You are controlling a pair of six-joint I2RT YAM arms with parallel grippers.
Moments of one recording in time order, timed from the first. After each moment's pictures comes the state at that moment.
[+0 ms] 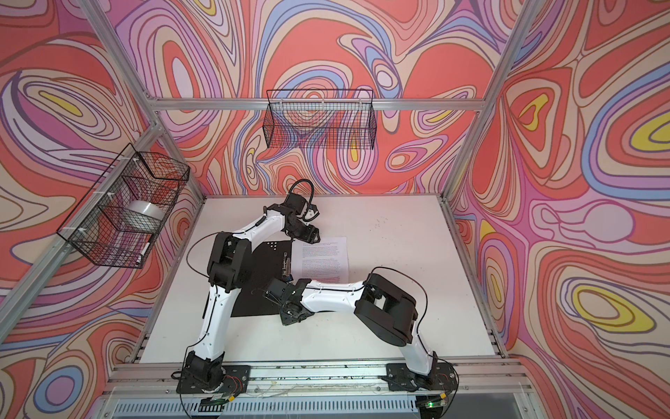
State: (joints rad) left arm -0.40 2.41 2.02 -0.76 0.27 0.01; right arm 1.13 2.02 1.39 -0.64 0.05 0.78
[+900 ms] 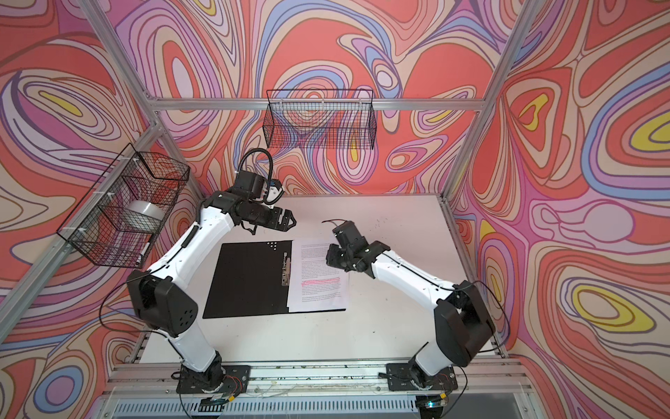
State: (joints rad) left arm -0.33 1.70 1.68 -0.94 0.23 -0.08; right arm 0.57 1.55 1.13 -0.46 -0.10 0.76
